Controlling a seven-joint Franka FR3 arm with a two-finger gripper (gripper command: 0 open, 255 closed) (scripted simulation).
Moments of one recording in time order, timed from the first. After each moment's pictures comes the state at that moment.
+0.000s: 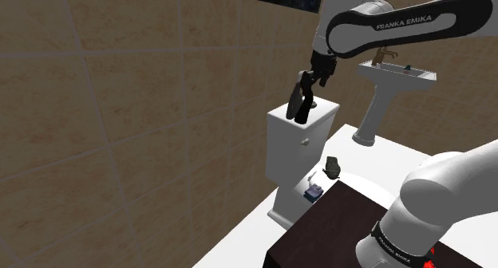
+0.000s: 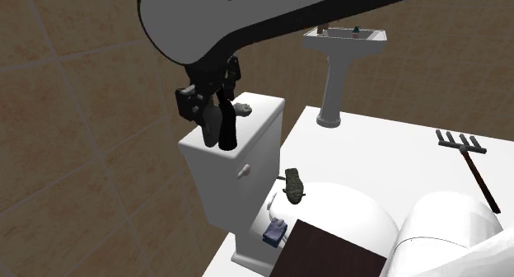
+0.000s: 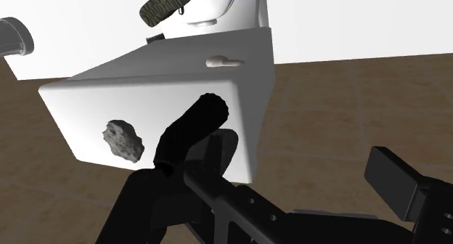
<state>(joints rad) -0.18 -0.57 0.05 -2.39 -0.30 2.04 0.08</state>
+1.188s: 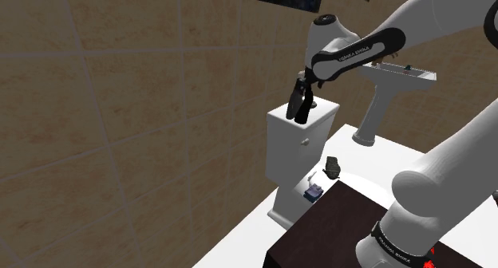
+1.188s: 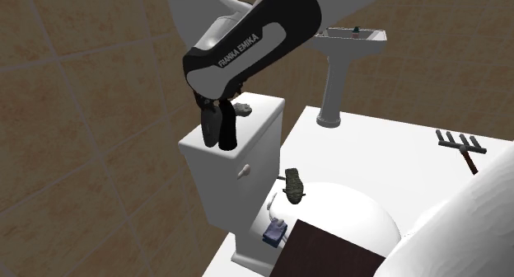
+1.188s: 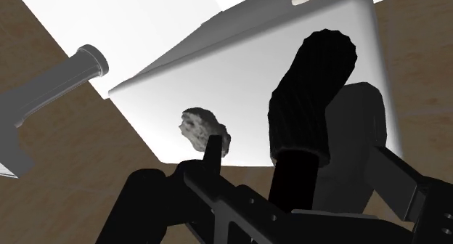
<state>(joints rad) -0.39 -0.20 0.03 -2.26 -0.60 2.38 0.41</state>
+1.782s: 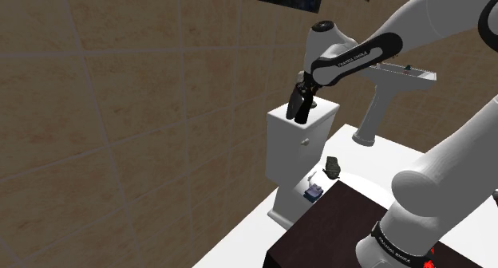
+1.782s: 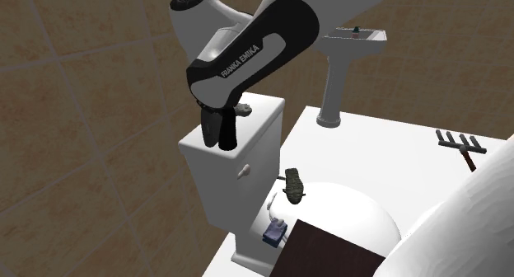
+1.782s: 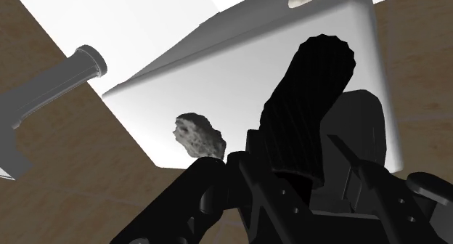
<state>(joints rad) -0.40 -0.18 0.03 -2.28 -0.63 2.42 0.44</state>
